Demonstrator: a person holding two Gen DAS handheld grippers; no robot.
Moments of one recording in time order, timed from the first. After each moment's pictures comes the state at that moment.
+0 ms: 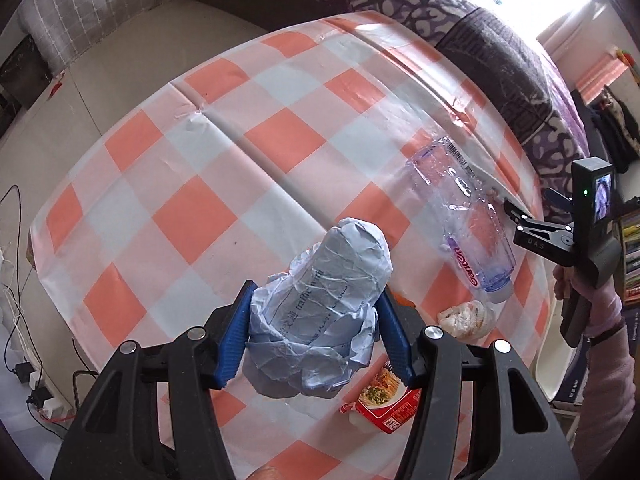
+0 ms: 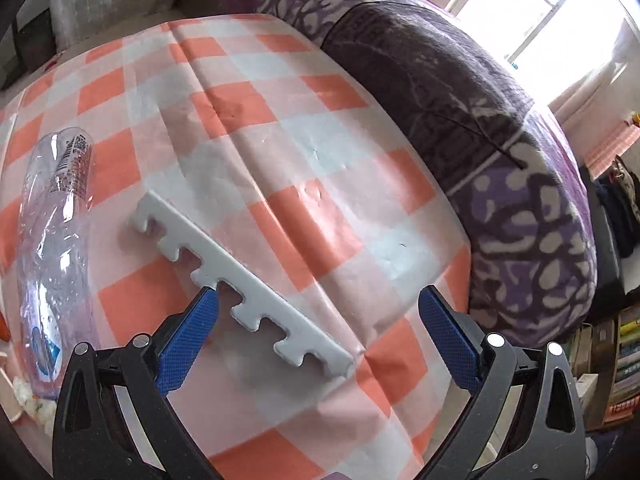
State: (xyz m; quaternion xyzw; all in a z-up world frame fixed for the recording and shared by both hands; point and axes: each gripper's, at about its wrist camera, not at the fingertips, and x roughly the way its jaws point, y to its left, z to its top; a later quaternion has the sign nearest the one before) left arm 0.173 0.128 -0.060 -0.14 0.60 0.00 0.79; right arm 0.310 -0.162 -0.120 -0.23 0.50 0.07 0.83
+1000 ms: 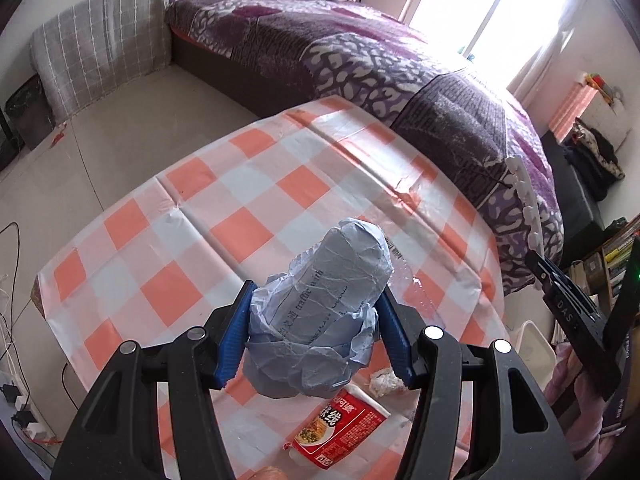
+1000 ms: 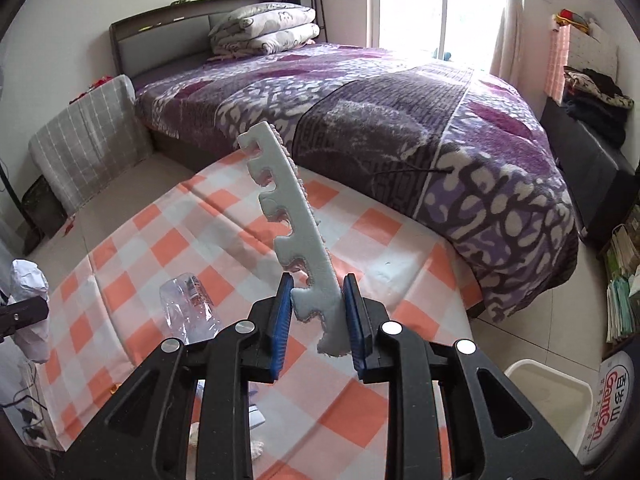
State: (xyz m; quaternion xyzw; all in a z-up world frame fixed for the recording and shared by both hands) left arm 0.174 0.090 0.011 -0.14 0.48 0.00 0.87; right arm 0.220 -0.186 0.002 0.00 0.38 0.04 0.92
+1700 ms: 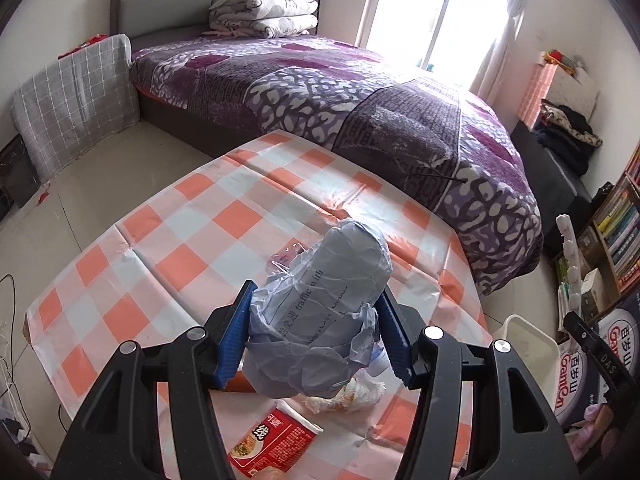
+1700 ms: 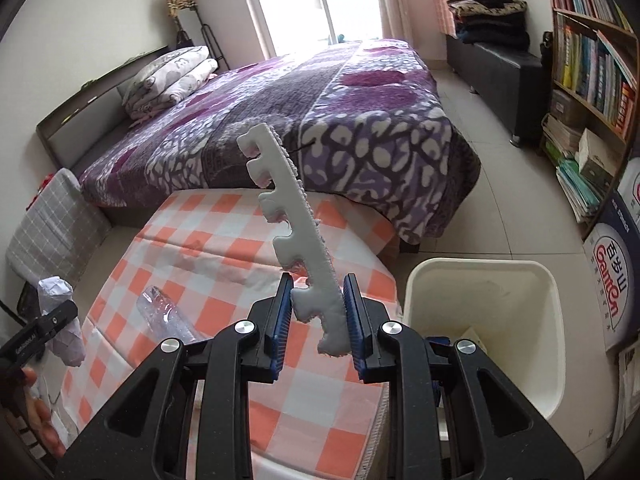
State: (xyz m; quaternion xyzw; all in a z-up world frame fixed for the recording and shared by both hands) left arm 0.161 -0.002 0.024 -0.08 0.41 -0.04 0.91; right arm 0.111 -0.295 0.013 0.16 0.37 -0.09 0.91
